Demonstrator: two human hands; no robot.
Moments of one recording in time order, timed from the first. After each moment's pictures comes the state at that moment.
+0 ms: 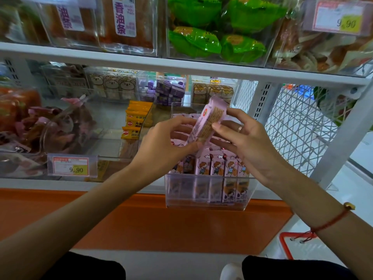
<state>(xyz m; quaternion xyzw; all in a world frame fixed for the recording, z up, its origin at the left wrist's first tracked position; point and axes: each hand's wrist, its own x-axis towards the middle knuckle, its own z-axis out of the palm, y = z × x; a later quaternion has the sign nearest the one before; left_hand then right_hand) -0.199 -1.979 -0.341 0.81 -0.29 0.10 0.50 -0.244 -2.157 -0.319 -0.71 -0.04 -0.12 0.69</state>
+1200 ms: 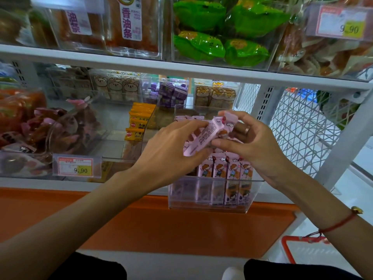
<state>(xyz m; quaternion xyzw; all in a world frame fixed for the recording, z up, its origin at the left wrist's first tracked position) -0.203 -1.981 -0.340 0.85 -0.37 0.20 0.33 -0.245 -2.169 -0.322 -0.76 -0.14 -0.15 0.62</state>
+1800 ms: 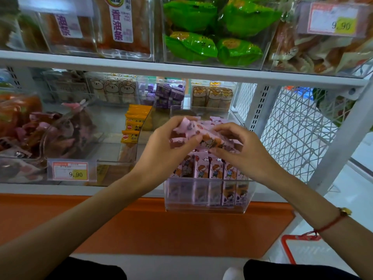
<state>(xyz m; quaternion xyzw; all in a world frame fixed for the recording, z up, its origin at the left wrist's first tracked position) -0.204 -1.988 -0.343 0.72 -0.32 0.07 0.61 -0.238 -2.177 -0.336 -0.88 -0.11 -0.17 0.43</state>
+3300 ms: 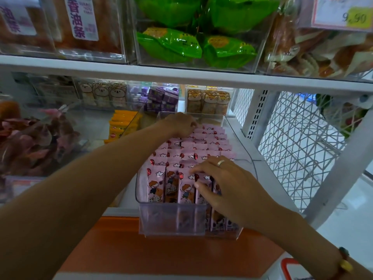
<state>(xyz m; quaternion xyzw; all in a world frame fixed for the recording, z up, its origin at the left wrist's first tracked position) -0.012 -2.086 -0.343 0.94 -0.32 0.03 0.09 -0.232 -2.187 -0.362 -0.96 -0.17 -0.15 0.13</state>
